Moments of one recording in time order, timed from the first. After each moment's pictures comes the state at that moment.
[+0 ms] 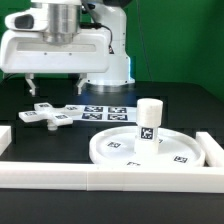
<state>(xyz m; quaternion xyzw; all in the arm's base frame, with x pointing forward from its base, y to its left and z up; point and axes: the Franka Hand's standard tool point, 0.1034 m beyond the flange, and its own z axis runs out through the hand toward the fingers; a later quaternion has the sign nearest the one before) 0.456 -0.126 0.076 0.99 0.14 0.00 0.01</state>
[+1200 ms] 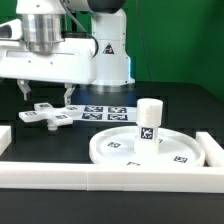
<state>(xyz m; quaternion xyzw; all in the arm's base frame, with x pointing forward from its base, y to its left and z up) 0.441 -0.147 0.052 0.99 -0.17 -0.01 -0.01</state>
